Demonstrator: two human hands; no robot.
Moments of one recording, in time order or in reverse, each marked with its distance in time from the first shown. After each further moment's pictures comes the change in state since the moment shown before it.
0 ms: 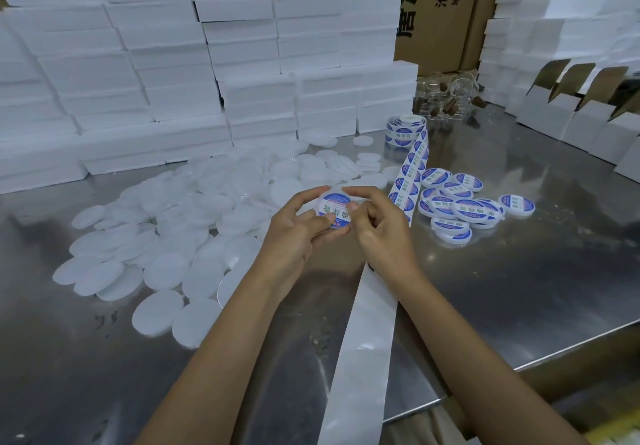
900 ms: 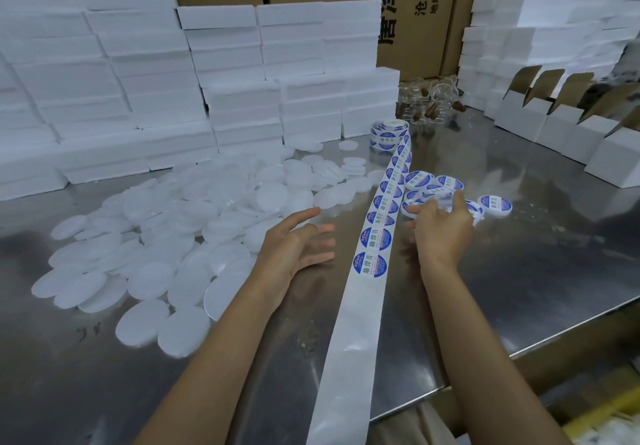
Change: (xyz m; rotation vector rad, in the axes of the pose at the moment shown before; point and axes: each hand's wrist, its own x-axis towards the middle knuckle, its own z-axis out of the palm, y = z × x) left_hand 0.005 -0.015 -0.001 0.112 0.065 -0.126; right_hand 0.029 0.027 -0.068 -0.040 0.620 0.403
